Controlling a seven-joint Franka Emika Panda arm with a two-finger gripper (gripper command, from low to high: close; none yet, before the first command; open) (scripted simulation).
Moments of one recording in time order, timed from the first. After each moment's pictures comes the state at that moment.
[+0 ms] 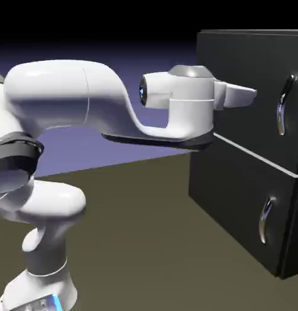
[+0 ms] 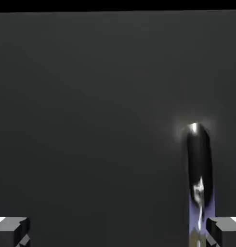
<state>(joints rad) 1.02 -0.79 -1.06 -2.14 -2.47 2.99 2.59</state>
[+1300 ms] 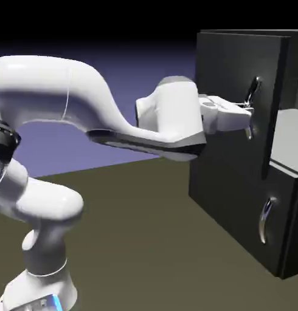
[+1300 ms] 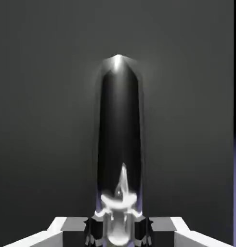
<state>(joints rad) 0.67 -0.74 -0.79 -2.38 -2.59 2.74 2.90</state>
